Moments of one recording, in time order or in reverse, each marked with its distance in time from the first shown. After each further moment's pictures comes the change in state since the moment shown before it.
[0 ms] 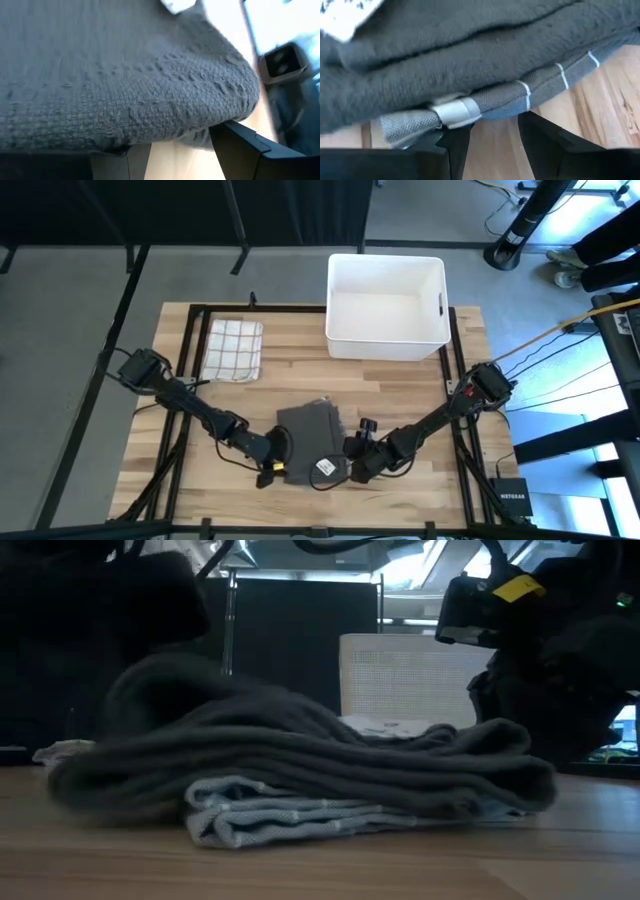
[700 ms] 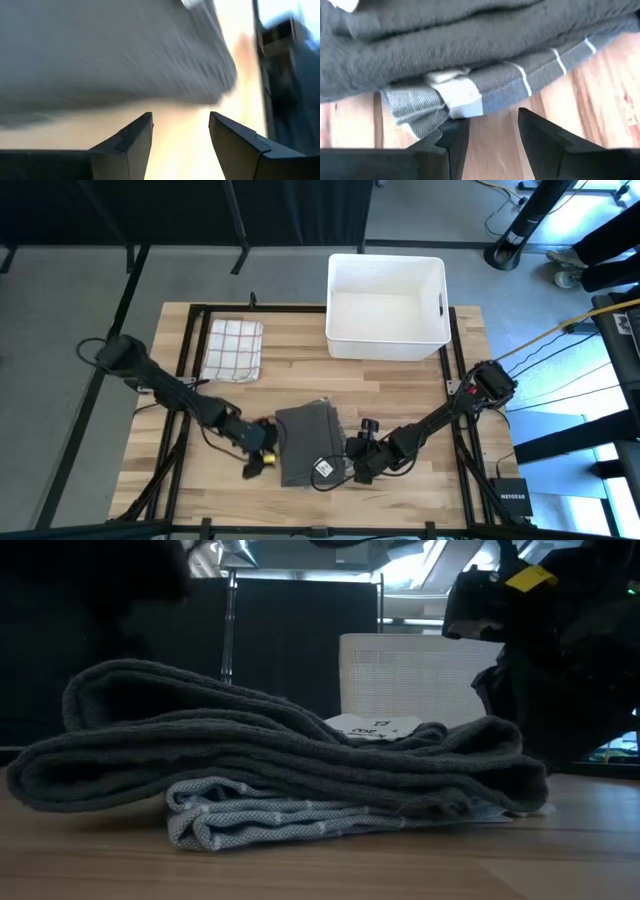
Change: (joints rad) left arm 0.040 -0.245 0.055 -0.466 0.100 0.033; right arm 0.001 -0.039 -0.002 -0.049 -0.035 -0.011
